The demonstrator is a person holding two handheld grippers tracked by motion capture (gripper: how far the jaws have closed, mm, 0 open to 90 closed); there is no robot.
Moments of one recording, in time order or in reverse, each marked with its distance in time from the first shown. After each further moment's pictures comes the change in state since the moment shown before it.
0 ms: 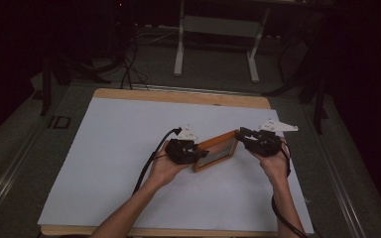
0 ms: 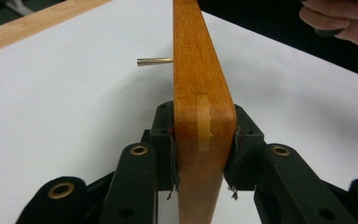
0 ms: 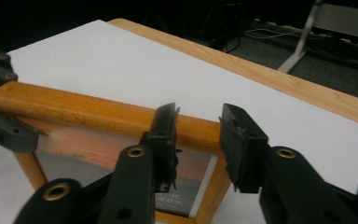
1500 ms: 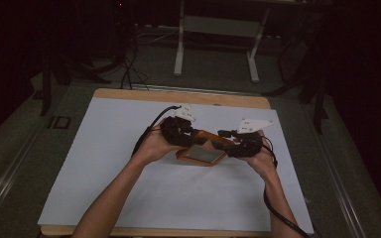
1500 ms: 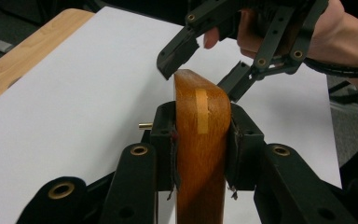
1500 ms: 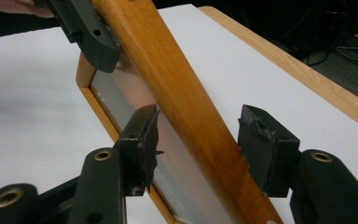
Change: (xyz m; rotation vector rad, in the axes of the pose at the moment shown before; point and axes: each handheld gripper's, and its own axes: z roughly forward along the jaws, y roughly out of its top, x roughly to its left) left arm 0.025 0.055 -0.033 0.074 -0.166 0.163; right arm 0.033 0.019 0.032 0.056 0.306 -0.226
